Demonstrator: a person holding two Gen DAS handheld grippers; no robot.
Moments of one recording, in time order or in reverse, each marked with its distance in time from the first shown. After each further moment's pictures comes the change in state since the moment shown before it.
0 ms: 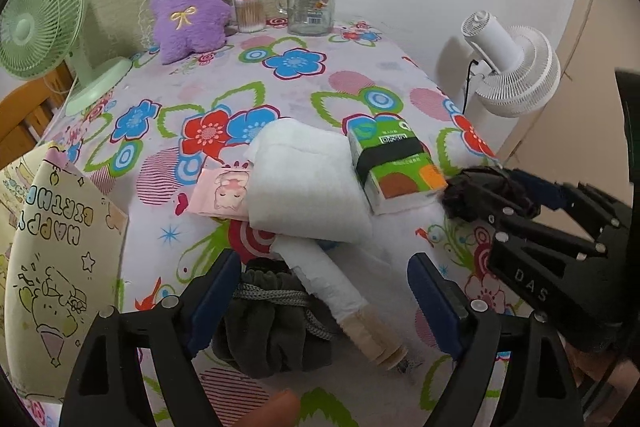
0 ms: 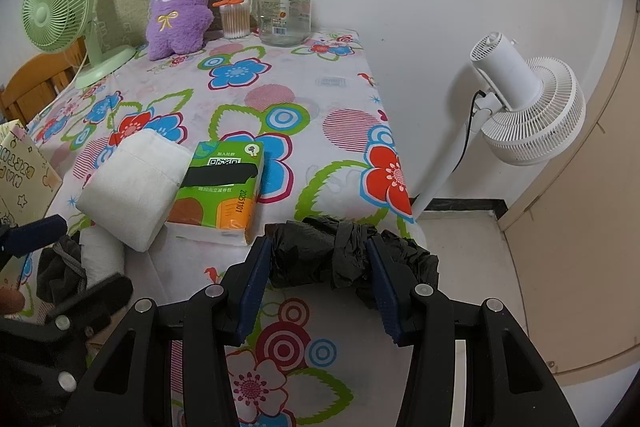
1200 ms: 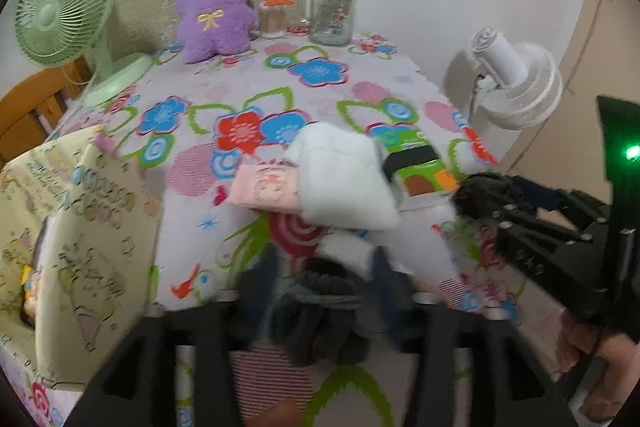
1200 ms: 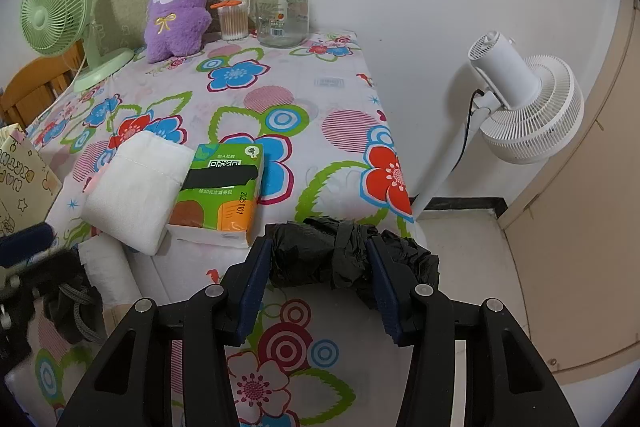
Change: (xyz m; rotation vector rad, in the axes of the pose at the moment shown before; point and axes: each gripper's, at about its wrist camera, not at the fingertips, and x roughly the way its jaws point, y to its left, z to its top) left arm -0.024 0.024 -0.008 -0.042 -0.024 0.006; right arm 0.000 -0.001 0.002 0.005 -0.001 0.000
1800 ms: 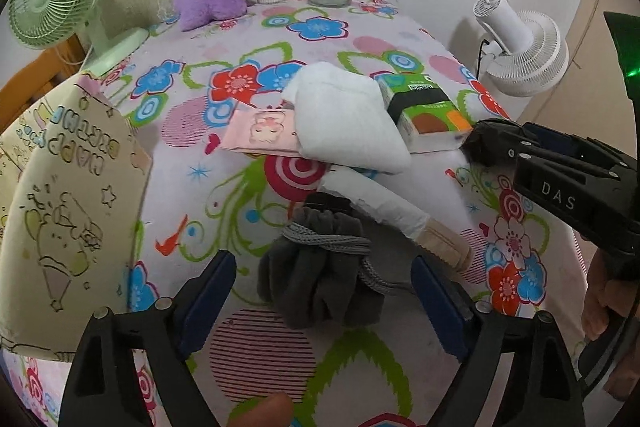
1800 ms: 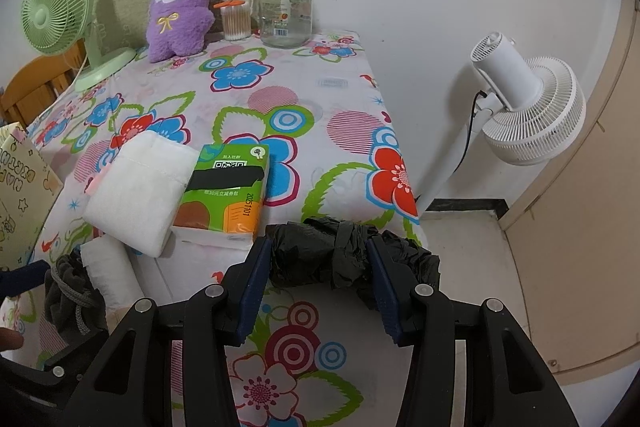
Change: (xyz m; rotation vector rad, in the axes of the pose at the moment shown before) left arm 0.018 -0.003 -0.027 0.024 0.087 0.016; right arm 0.000 0.003 0.002 -0.004 0.000 0.002
